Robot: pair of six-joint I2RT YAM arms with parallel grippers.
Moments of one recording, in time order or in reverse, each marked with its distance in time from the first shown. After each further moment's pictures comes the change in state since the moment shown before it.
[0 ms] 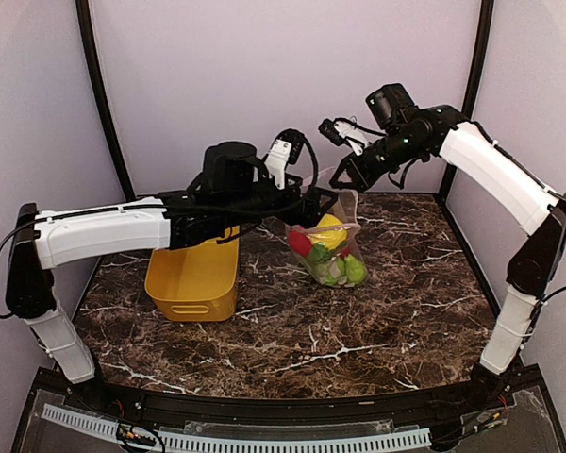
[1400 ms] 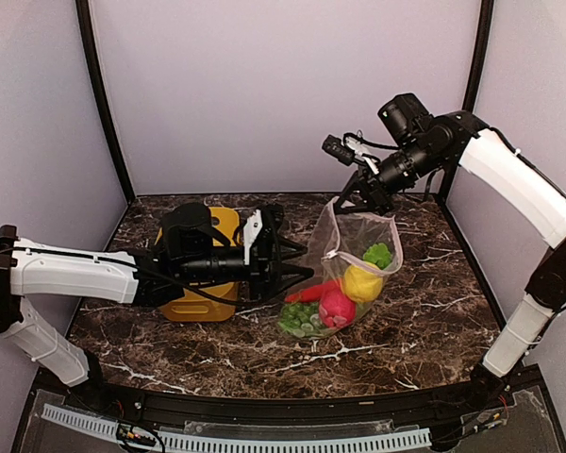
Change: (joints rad) left arm -0.046 -0.285 -0.576 0.401 0.449 0.232; right arm 0.020 -0.139 -0.144 -0.117 -0.327 -0.261
